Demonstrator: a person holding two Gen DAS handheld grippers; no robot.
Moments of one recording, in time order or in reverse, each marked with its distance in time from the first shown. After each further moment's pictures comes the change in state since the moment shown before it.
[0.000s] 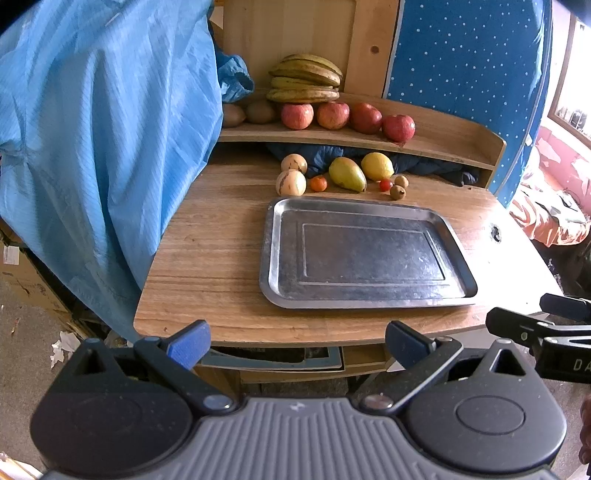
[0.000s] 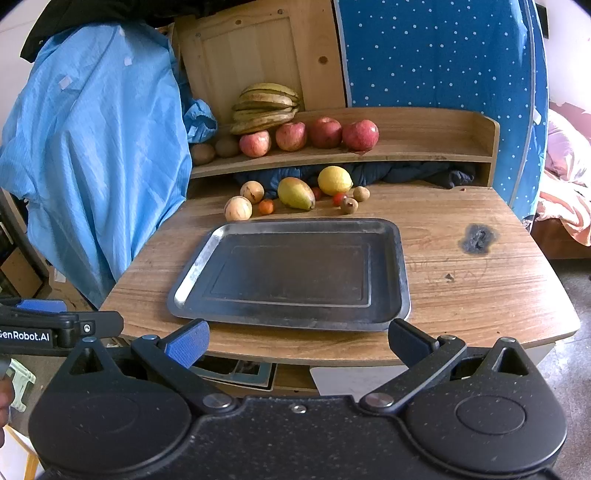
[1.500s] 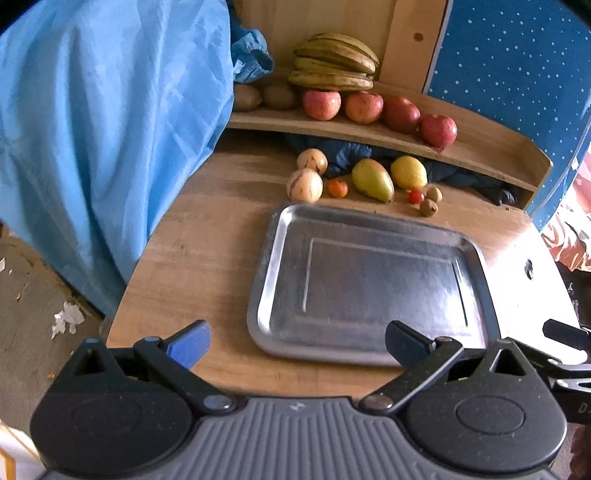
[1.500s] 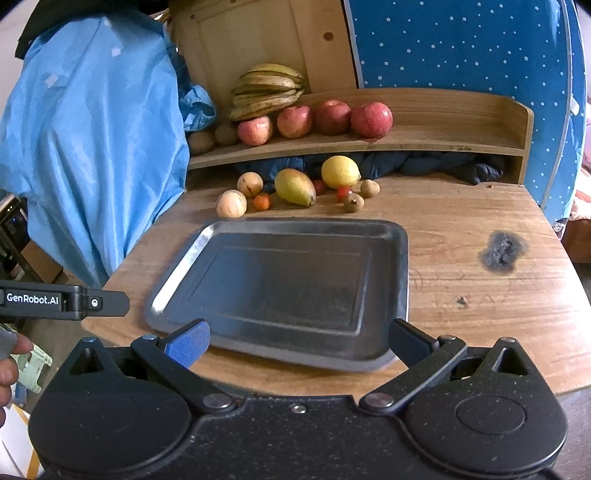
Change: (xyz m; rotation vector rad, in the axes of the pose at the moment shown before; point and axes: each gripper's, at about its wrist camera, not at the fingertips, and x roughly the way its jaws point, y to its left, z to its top) left arm 0.068 -0.009 0.057 -0.106 0.069 0.058; right arm 0.059 -0.048 0.034 -0.019 0.063 0.099
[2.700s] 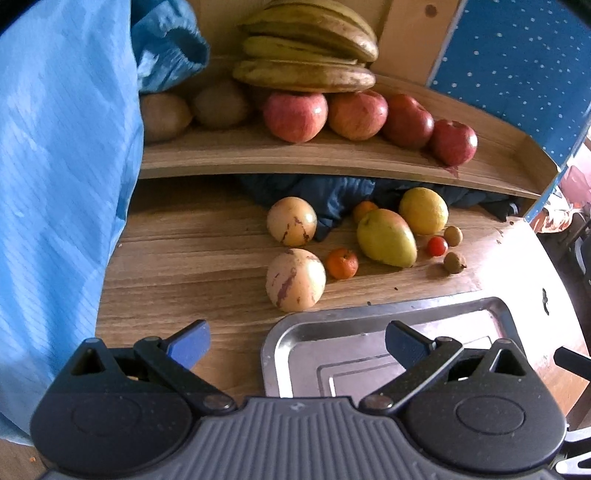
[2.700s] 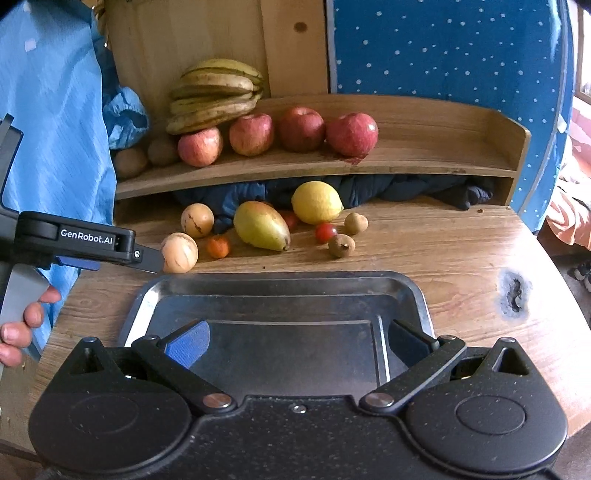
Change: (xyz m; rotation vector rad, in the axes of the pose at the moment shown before) left arm 0.152 0.035 0.131 0.158 0.107 -0.216; right arm 0.101 0.049 0.068 0.066 0.002 -0.259
